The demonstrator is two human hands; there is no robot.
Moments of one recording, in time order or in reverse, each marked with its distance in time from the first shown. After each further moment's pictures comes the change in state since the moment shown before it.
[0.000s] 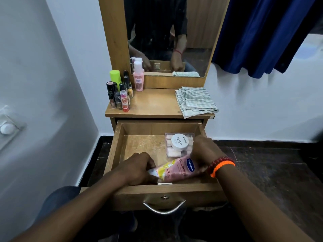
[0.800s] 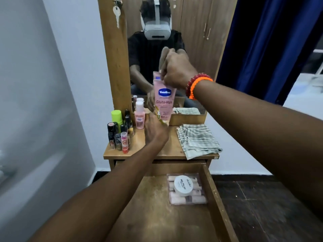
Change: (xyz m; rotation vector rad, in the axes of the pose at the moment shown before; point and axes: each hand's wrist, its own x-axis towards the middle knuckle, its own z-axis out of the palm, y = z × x) left_hand 0.149 0.090 -0.125 -0.547 0.904 -0.020; right_hand 0.095 -0.178 -0.233 0.066 0.719 -0.532
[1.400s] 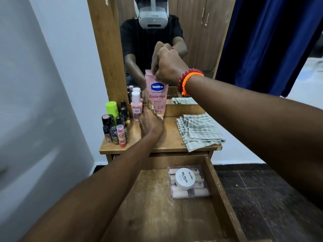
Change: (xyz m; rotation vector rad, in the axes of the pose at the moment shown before) left_hand 0.025 -0.029 0.021 -0.016 0.026 -0.103; right_hand 0.014 0.015 0.048 -0.026 -0.078 -0.034
